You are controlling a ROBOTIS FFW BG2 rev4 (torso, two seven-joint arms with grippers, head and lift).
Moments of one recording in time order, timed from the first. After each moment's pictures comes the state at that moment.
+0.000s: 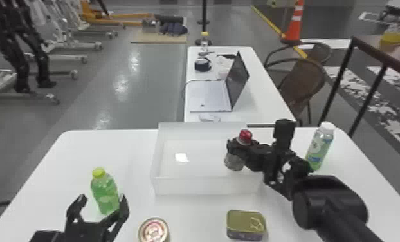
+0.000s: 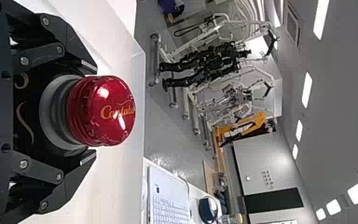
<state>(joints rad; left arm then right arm) 0.32 0.00 0.07 -1.61 0.10 -0.39 -0.13 -0.53 -0.16 0.36 -0.90 -0.50 0.04 0.42</state>
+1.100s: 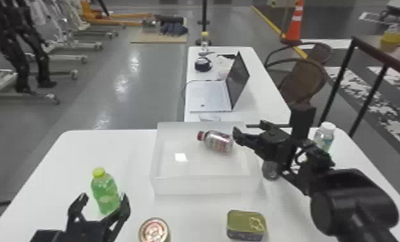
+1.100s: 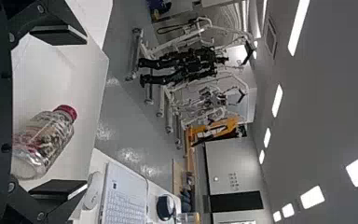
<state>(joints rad) 0.31 0.00 0.06 -1.62 0.10 -0.39 -0.12 -0.33 -0.19 0.21 -1.39 -0.37 0.19 0.38</state>
